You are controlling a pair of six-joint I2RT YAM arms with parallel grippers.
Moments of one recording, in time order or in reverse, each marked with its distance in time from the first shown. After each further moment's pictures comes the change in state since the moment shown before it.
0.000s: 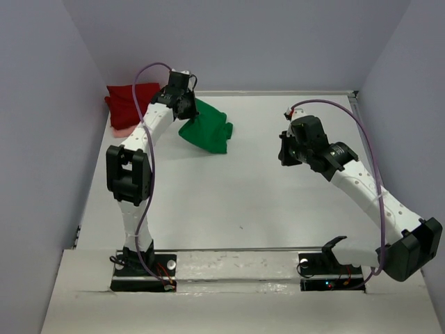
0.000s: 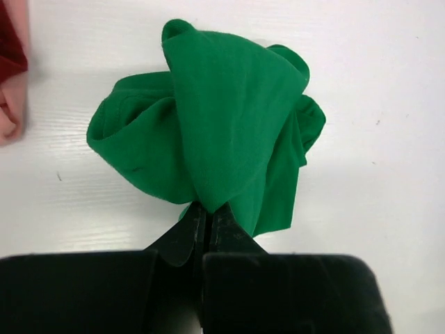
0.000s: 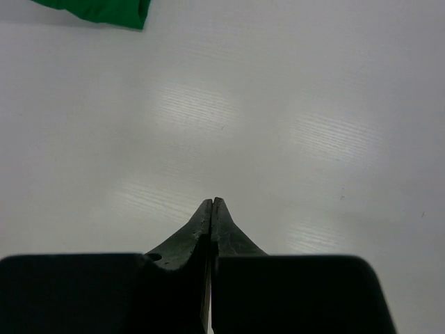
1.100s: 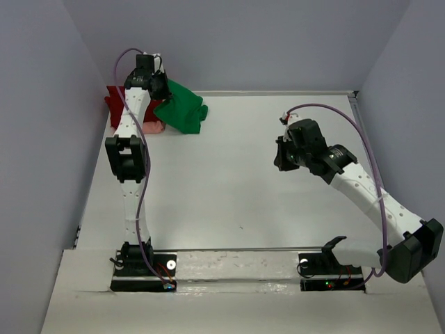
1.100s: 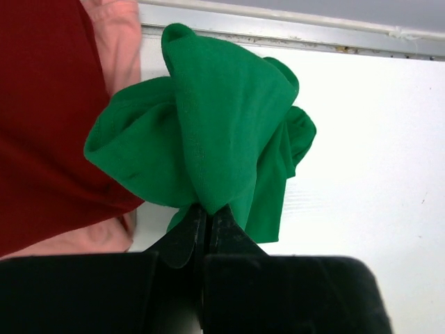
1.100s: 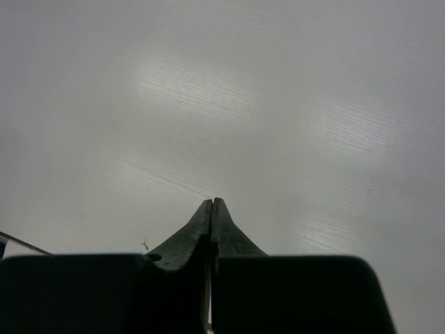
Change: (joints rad) left arm 0.264 0.406 0.625 -0.172 0.188 0.153; right arm 0.029 -0.021 -0.022 -0.017 -0.081 0.013
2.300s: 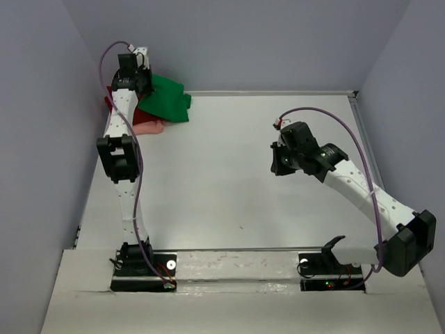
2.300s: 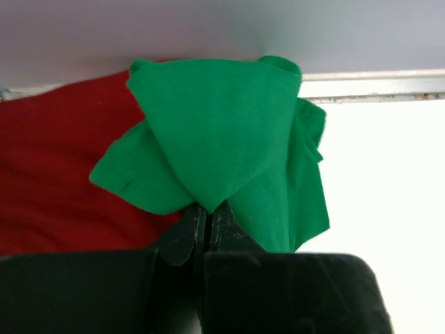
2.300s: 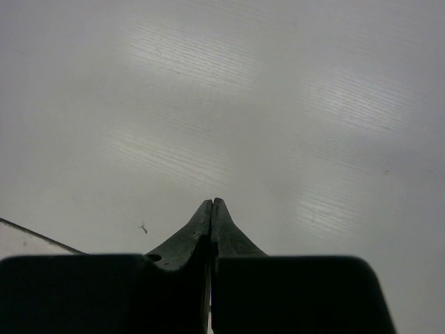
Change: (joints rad) left arm 0.093 0.018 -0.019 0.193 -0.013 0.230; right arm 0.034 0.052 -0.003 -0.044 0.003 0.022
